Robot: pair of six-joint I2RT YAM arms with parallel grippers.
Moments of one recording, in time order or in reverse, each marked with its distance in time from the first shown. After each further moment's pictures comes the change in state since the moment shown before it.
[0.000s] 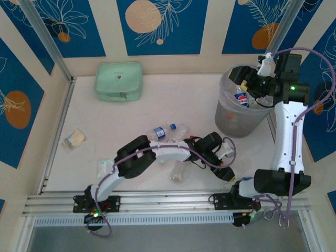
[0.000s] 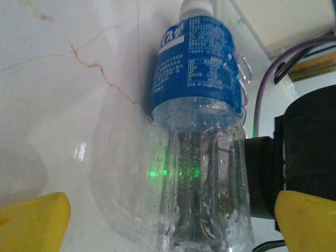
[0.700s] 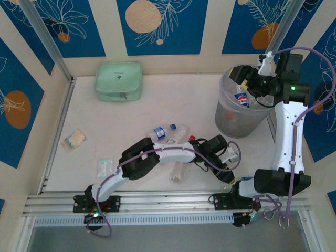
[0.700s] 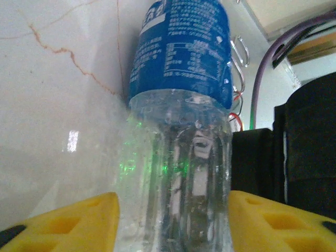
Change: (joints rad) left arm -0.006 0.028 0.047 -0.056 0.027 0.020; right arm -0.005 0.000 -0.005 0.027 -0.022 0.002
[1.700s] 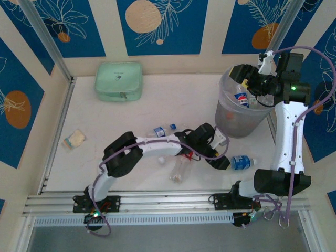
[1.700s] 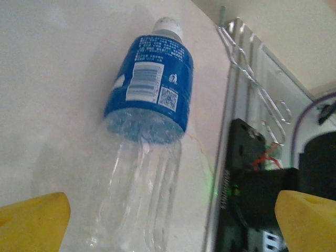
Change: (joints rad) left arm 0.078 -0.156 -0.115 0.053 -0.294 0.056; right arm 0.000 0.000 0.010 0.006 -0.007 0.002
